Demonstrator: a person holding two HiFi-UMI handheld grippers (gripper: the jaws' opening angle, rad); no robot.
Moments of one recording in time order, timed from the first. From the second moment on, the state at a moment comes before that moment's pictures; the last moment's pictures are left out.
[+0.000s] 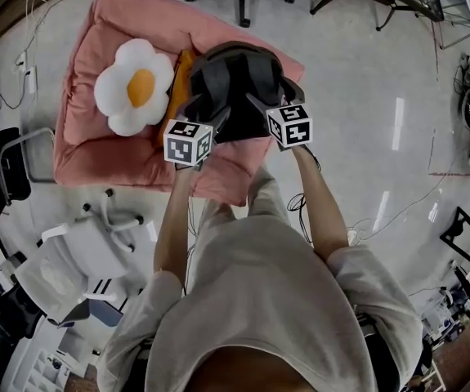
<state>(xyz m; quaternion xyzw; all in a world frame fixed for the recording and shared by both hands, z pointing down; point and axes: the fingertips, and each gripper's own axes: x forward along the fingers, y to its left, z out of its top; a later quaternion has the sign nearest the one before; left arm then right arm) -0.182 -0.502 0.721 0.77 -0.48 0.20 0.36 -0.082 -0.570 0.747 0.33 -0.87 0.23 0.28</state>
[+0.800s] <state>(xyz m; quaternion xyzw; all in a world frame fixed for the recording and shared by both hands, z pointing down) -0.169 -0.477 0.622 0.80 -0.50 0.16 0.27 -0.064 -0.514 0.631 0.37 -0.89 0.16 0.23</state>
